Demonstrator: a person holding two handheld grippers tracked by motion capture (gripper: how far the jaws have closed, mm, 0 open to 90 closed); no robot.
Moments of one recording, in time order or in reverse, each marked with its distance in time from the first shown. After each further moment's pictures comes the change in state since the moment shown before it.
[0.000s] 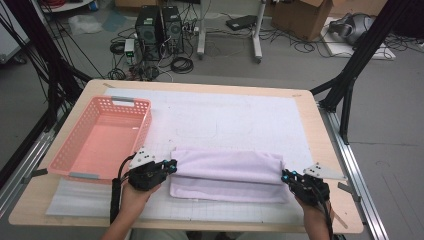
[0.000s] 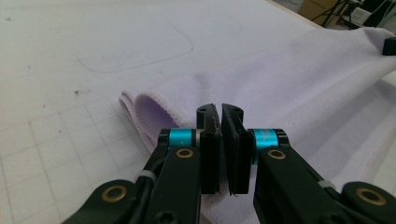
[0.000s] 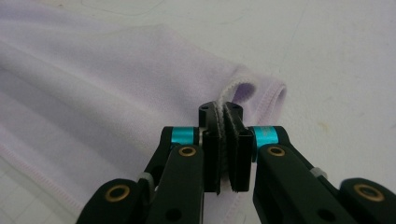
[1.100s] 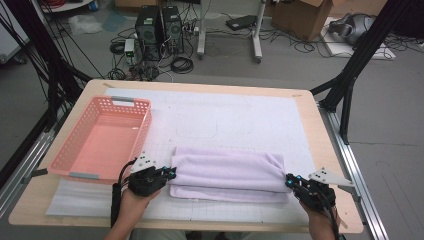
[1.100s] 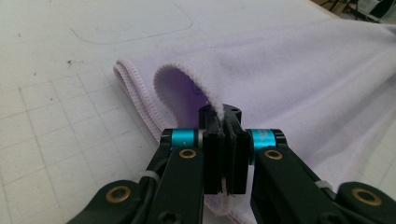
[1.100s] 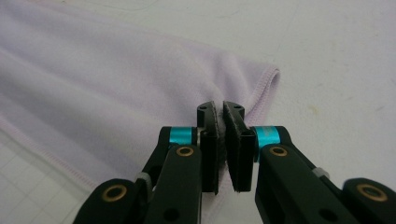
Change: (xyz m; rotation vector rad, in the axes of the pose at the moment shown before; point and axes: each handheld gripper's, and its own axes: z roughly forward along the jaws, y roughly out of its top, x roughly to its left) left arm -0.004 -0.007 -0.005 0.047 0.000 -0.027; right arm -0.003 -0.007 -0.016 0.000 0.006 0.004
